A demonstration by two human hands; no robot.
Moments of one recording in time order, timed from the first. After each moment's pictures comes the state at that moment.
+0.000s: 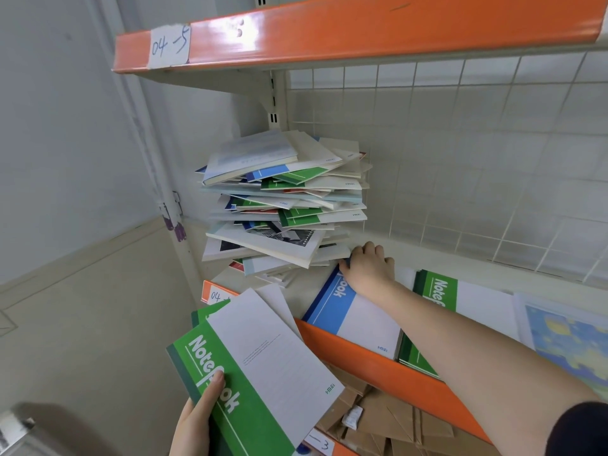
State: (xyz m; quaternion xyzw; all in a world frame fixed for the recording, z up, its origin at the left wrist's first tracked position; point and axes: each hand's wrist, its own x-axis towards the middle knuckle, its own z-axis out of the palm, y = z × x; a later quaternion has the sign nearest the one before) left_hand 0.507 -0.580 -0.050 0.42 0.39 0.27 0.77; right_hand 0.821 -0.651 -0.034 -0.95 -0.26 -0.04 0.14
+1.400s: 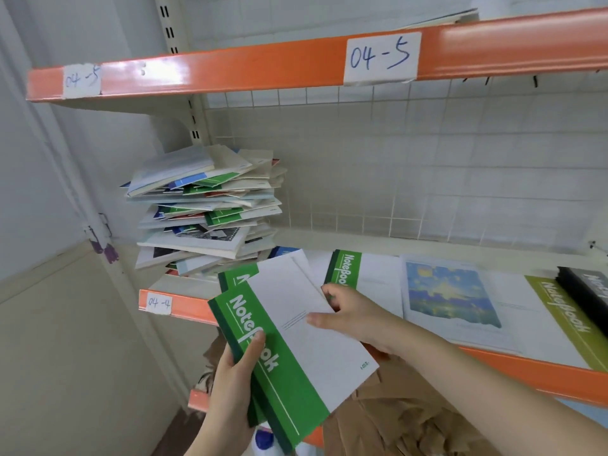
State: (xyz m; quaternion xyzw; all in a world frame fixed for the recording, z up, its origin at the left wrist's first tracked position) left_hand 0.540 -0.684 -0.018 0.49 0.27 0.16 0.81; right_hand 0.680 -0.825 0.012 -0.77 -0.29 0.27 0.50
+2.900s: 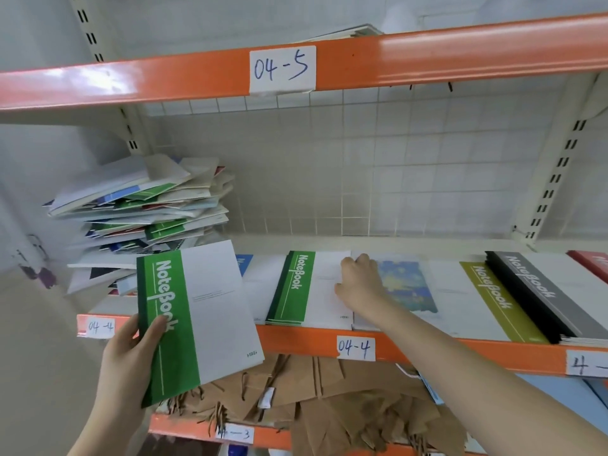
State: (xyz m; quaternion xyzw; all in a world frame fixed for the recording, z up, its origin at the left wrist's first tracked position) left_hand 0.555 -0.632 0.008 0.66 0.26 0.27 0.64; right_hand 0.748 -0.881 -0.003 -0.97 -0.13 -0.05 0.19
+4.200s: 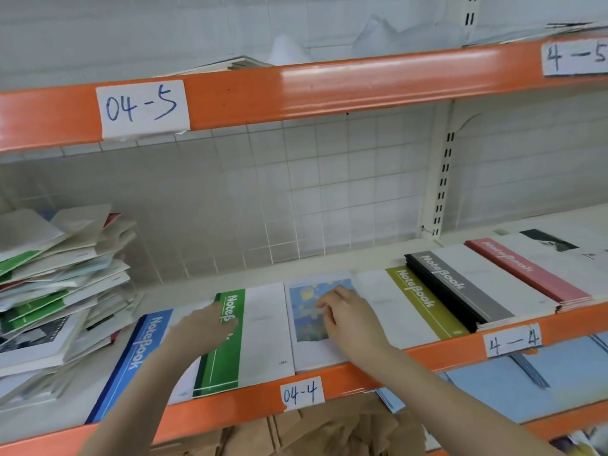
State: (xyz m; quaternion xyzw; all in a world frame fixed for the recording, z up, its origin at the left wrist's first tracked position) left_hand 0.760 -0.705 0.007 0.99 0.04 -0.06 0.10; right_hand 0.734 -0.962 -0.021 -0.95 -0.13 -0.17 0.22
